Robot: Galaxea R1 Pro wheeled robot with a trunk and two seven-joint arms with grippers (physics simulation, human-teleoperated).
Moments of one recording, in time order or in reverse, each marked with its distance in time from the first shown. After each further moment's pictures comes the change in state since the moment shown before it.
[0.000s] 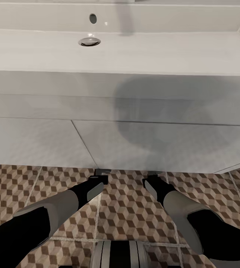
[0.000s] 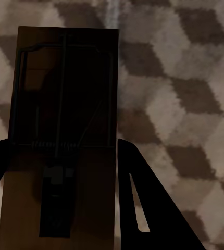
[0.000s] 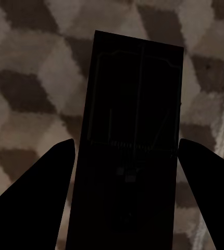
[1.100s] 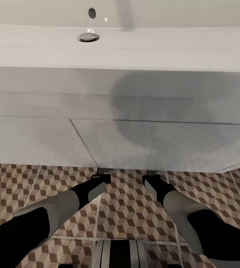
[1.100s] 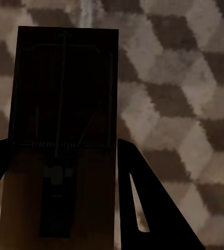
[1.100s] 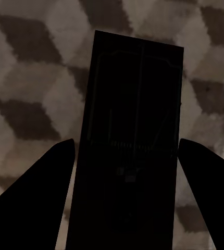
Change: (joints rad) left arm 0.000 0.000 -0.003 -0.047 -0.002 -0.022 0.000; right arm 0.000 0.000 0.000 -0.005 0.000 -0.091 -0.001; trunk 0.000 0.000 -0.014
